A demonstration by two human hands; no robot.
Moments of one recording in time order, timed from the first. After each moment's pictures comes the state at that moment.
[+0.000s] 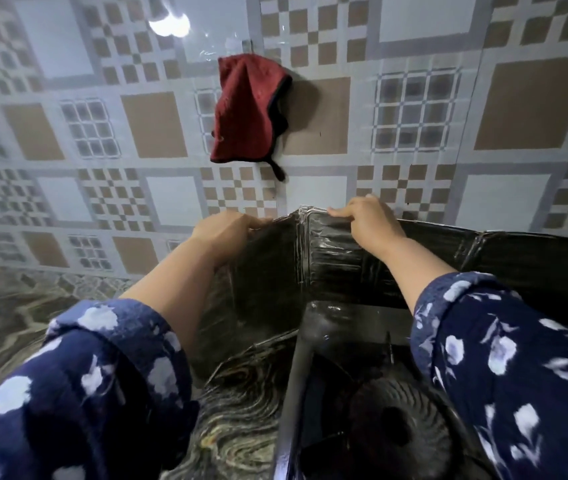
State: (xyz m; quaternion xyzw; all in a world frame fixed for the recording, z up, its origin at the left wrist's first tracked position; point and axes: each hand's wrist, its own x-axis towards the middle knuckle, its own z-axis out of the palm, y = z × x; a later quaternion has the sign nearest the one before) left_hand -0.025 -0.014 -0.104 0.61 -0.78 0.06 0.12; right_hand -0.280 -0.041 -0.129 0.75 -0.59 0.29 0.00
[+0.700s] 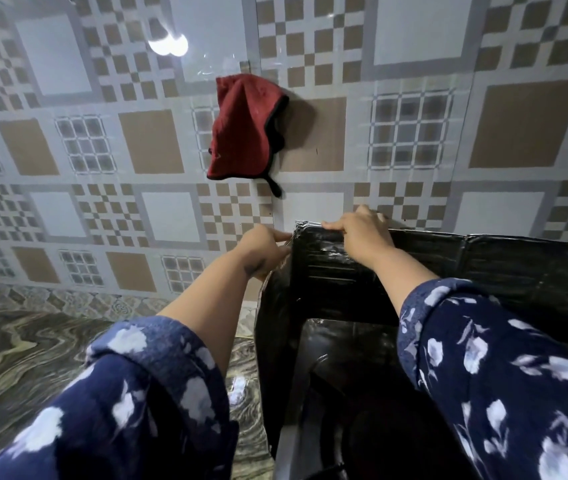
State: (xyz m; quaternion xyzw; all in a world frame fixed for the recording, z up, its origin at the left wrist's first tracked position) left_hand -0.084 -0.004 -0.096 0.61 -0.72 -0.20 0.25; right_hand -0.274 -0.060 -0.126 0.73 -0.63 0.26 0.03
